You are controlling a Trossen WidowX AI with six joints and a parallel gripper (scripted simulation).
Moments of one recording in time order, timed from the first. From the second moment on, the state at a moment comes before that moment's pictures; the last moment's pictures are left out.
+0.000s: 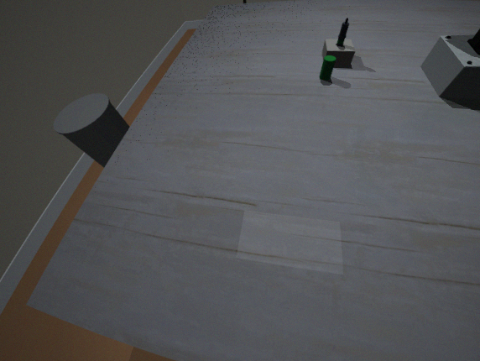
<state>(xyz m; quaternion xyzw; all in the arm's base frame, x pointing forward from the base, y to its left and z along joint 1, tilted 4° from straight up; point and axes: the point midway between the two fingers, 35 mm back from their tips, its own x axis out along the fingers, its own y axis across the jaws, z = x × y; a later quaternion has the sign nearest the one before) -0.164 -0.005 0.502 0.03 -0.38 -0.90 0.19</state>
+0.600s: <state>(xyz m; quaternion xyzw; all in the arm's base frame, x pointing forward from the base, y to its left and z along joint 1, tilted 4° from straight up) -0.164 0.082 0.509 -0.08 -0.37 -0.93 0.04</state>
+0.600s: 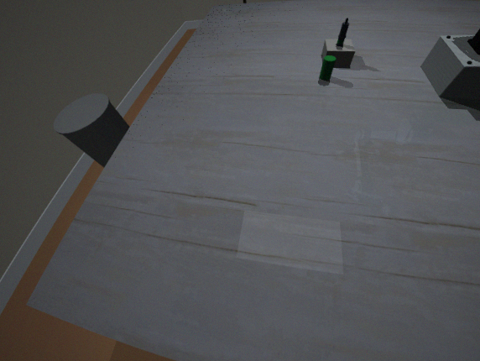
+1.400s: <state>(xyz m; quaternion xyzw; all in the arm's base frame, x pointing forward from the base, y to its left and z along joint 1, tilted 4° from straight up) 0.046 0.334 0.413 -0.19 -0.30 -0.76 -0.55</state>
